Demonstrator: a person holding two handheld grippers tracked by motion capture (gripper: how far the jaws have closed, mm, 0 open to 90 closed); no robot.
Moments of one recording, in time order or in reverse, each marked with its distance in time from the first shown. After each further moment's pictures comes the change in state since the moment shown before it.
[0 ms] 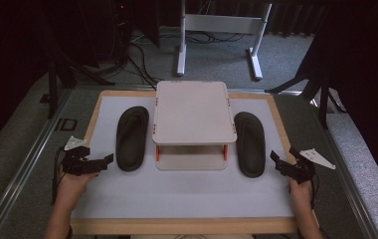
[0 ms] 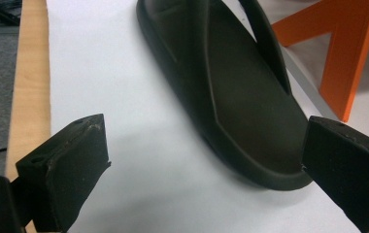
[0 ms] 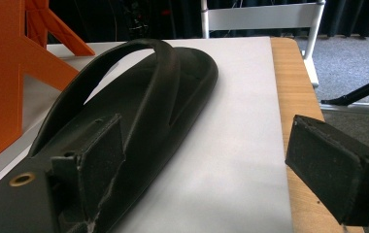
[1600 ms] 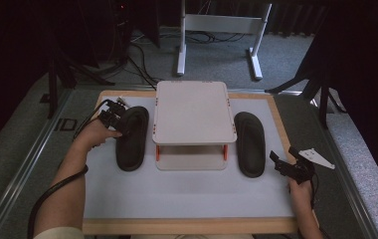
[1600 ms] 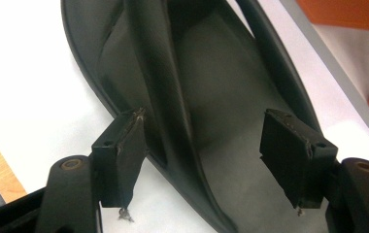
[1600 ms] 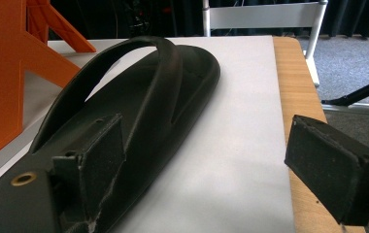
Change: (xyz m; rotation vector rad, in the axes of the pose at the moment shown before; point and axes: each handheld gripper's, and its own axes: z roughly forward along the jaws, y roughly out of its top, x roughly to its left) left arm -0.019 0.130 0.111 0.551 0.001 0.303; right arm 0.001 0.000 0.001 0.009 0.002 -0.013
